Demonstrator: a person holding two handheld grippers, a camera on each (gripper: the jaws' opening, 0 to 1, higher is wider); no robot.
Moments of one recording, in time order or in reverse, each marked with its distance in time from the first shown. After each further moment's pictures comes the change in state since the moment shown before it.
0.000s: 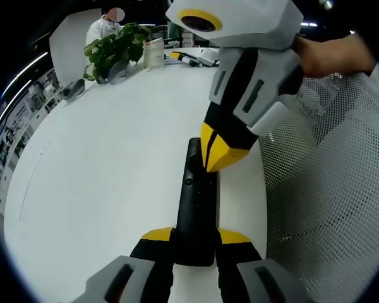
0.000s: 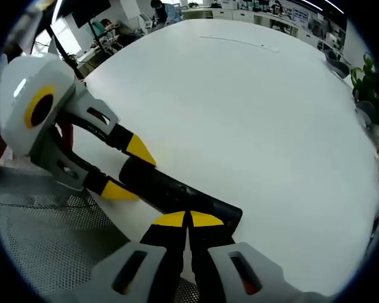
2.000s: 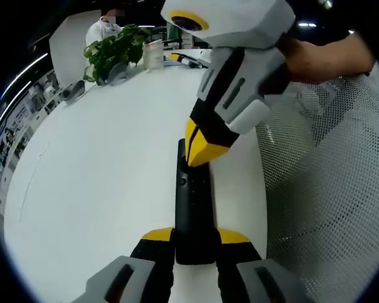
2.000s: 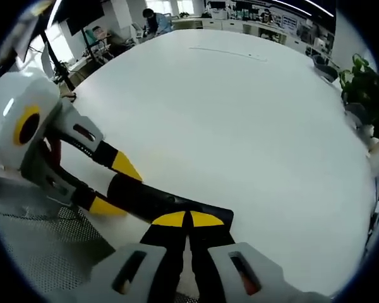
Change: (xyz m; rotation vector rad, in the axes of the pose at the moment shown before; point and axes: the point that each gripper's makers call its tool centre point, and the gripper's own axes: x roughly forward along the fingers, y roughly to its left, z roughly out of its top) left arm 0.001 0.000 0.000 0.004 -0.009 -0.002; right arm 0.003 -0.015 0.015 0.012 -0.079 -0.084
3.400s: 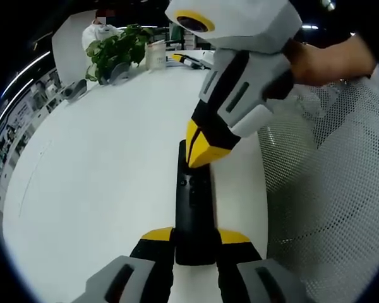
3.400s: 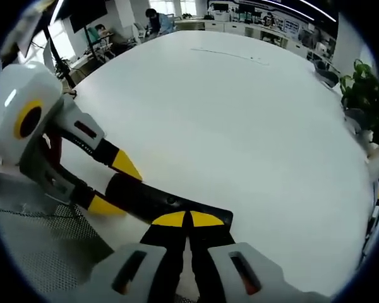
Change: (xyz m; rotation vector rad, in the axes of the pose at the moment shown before) left arm 0.000 0.001 0.001 -0.029 -0.013 0.003; right arm 0.001 0.000 0.001 -0.035 -0.009 -0.011
